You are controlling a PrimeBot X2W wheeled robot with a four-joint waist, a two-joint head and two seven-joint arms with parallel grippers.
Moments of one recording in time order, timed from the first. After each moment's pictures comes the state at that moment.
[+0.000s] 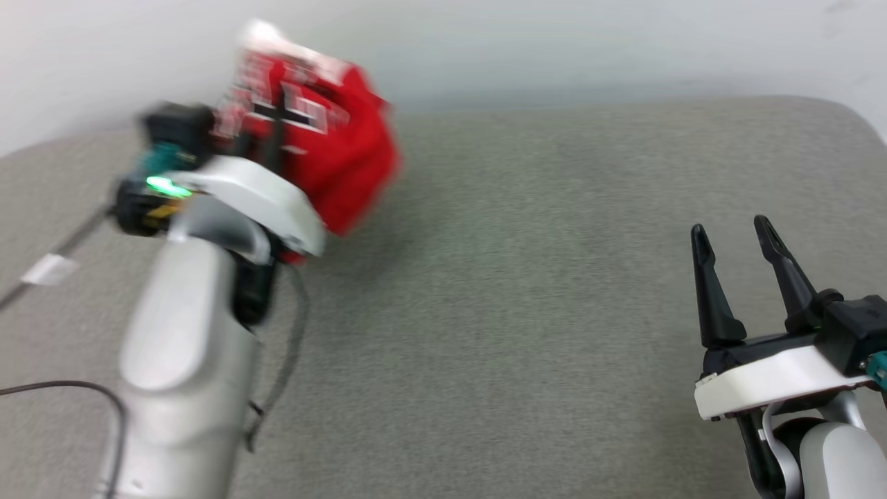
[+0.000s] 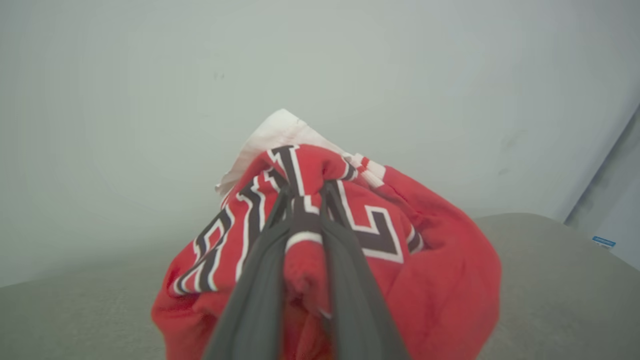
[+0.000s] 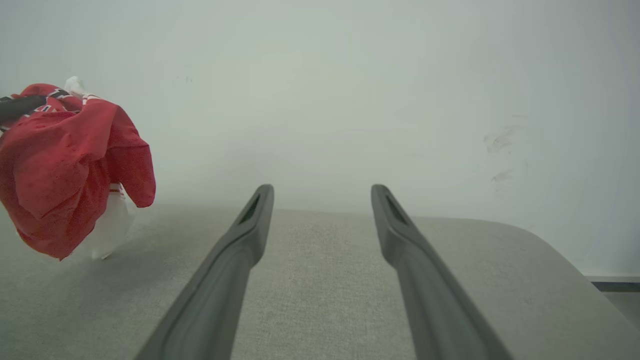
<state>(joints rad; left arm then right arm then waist) -0.73 0.18 -0.13 0.52 -0.32 -0.08 -0.05 -0.14 -0.05 0.00 -0.09 0.09 0.13 -0.06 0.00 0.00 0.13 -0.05</state>
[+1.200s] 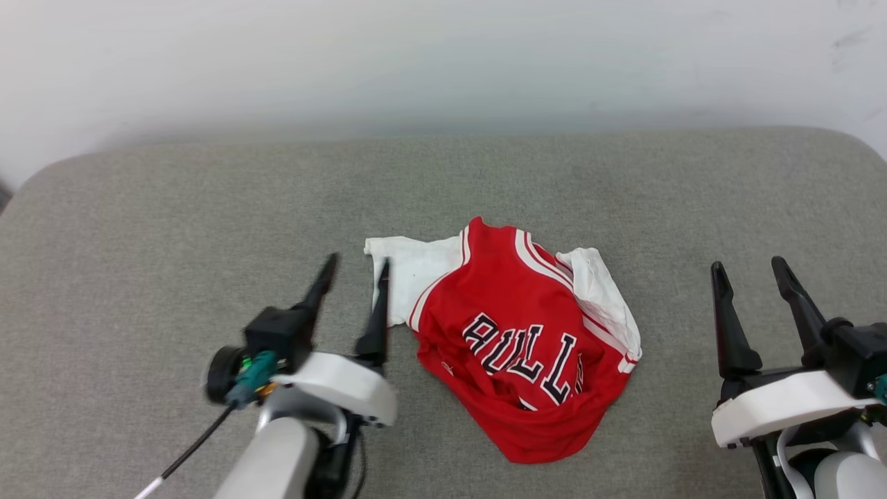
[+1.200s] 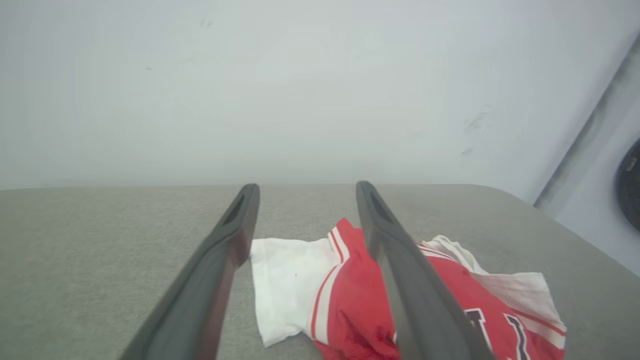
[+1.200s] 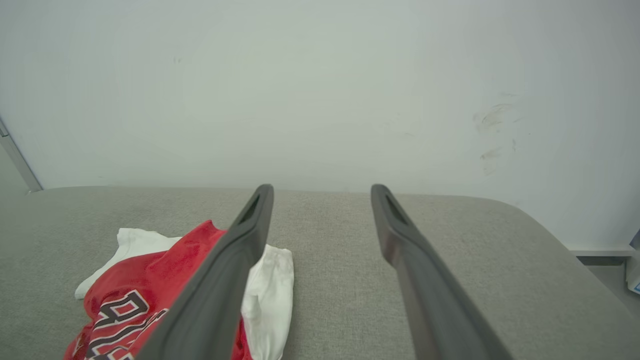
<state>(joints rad) -0.30 0.13 -0.40 0.24 -0.39 0.07 -0.22 -0.07 -0.05 -0.06 -0.07 0.09 0.13 -0.03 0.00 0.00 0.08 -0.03</state>
